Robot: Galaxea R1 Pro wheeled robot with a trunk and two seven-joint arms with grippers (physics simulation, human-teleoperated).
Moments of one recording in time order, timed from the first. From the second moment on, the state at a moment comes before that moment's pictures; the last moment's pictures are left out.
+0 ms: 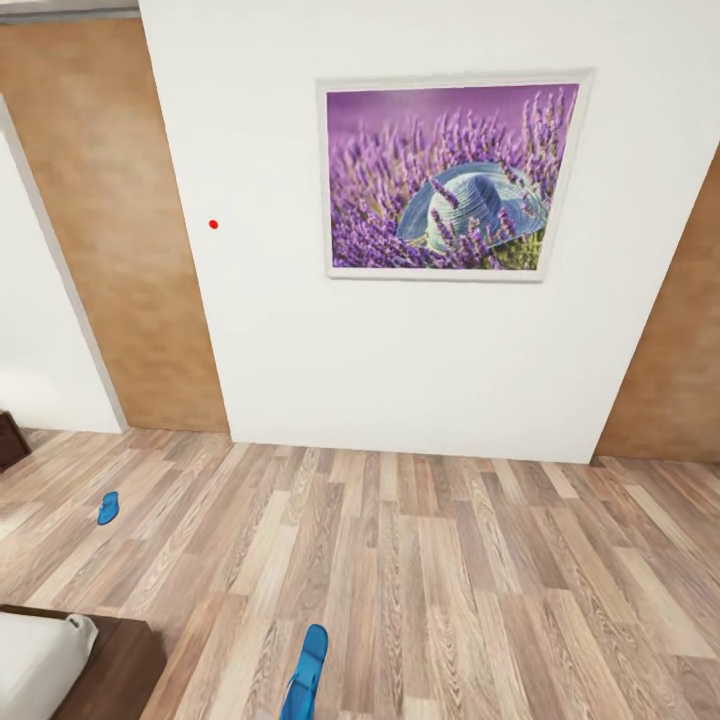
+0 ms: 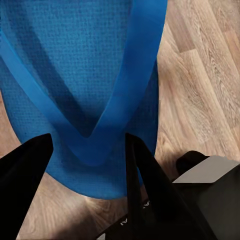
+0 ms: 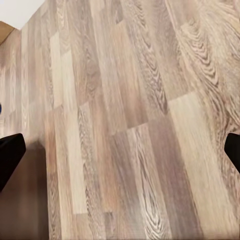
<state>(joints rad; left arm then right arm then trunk) -0.44 0.00 -0.85 -0.02 0.63 -0.20 -0.52 -0.12 -0.24 -0.14 -0.37 -0.60 0.02 0.71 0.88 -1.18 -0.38</state>
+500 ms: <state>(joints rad) -0.44 0.00 -0.85 -0.02 0.63 -0.20 -0.52 -0.12 -0.24 -0.14 -0.37 -0.60 0.02 0.71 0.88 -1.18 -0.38</state>
